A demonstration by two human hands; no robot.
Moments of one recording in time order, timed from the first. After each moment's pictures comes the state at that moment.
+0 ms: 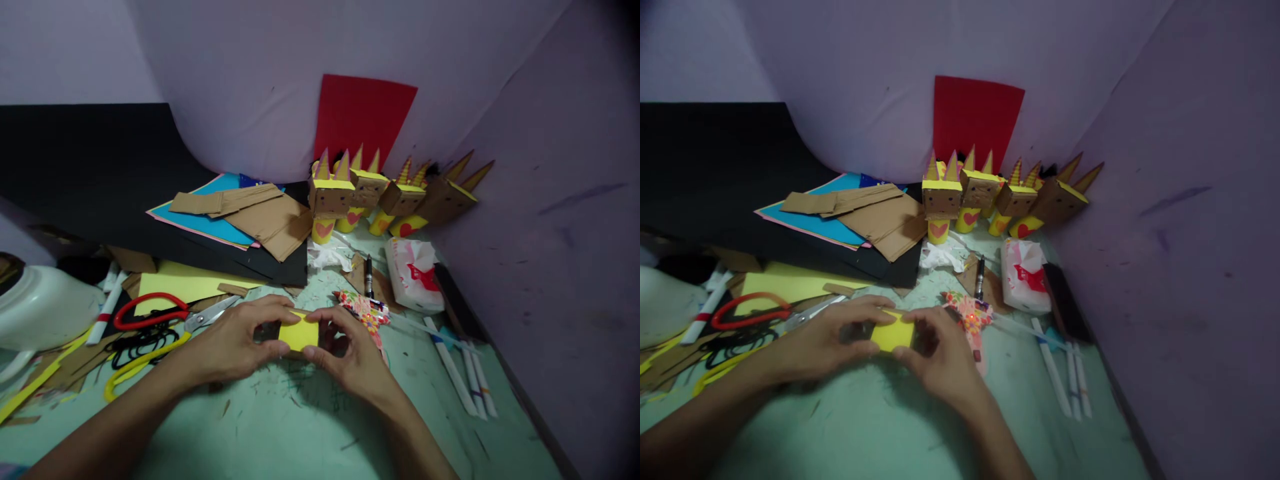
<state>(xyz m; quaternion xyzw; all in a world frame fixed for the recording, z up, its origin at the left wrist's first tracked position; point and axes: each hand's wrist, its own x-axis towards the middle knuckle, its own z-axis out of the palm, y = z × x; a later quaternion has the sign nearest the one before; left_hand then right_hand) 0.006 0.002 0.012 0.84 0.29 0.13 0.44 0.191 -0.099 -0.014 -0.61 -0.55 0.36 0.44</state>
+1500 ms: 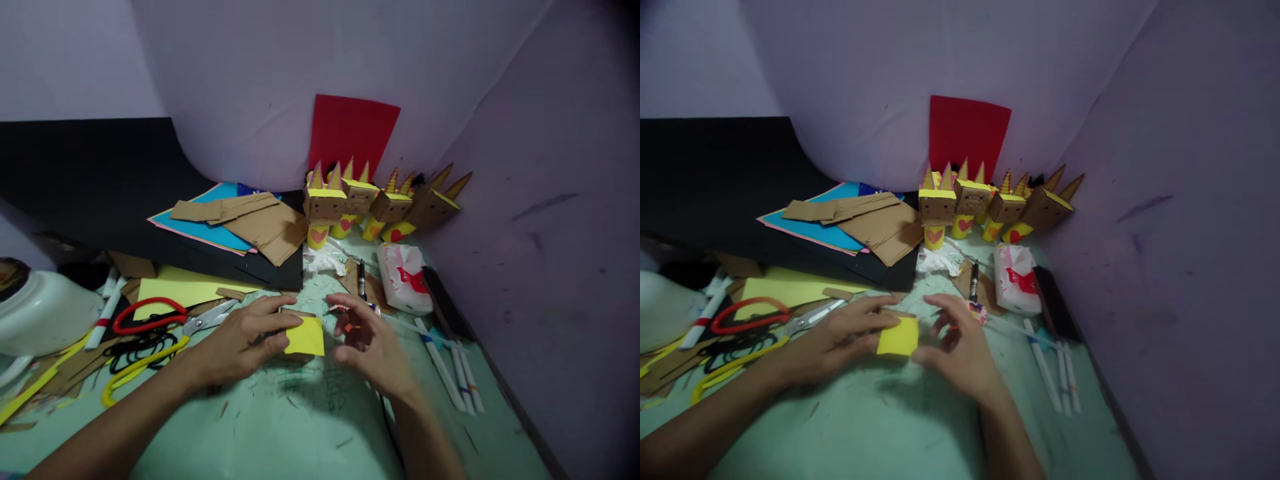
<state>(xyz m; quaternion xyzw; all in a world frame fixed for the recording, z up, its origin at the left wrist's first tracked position) 0.005 0.002 0.009 0.90 0.21 0.14 0.36 0.217 -0.107 0.007 -0.60 -0.49 0.38 0.51</state>
